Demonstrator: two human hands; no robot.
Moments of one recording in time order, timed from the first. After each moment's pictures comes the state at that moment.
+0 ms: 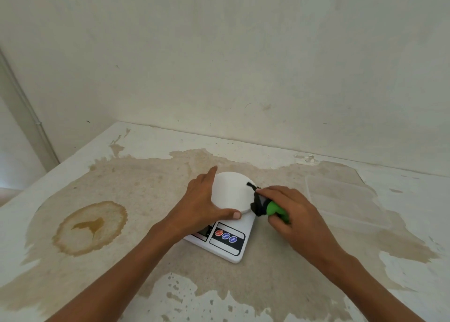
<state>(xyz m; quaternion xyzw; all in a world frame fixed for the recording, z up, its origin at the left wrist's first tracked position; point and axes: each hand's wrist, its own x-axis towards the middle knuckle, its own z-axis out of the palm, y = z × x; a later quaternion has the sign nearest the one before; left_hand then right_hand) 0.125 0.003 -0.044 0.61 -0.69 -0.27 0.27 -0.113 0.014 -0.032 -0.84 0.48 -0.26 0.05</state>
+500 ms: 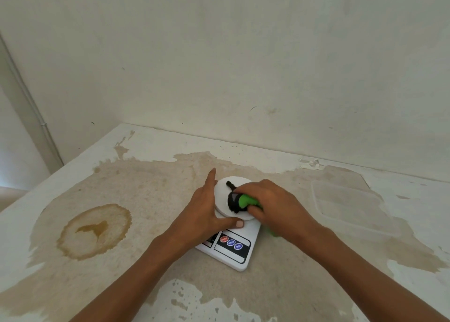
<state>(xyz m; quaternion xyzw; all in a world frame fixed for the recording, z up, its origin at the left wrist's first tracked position) 0.129 0.008 -0.055 0.58 -0.67 -0.33 0.33 -0.062 -0.014 -0.012 -0.88 0.44 -0.16 0.06</state>
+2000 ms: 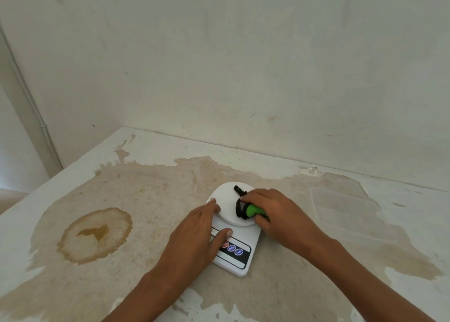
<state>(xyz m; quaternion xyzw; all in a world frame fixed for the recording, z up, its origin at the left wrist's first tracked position) 0.125 0.062 -0.051 0.63 -0.71 -0.13 0.30 -0.074 -0.013 -0.017 -0.88 0.45 -0.15 0.05</state>
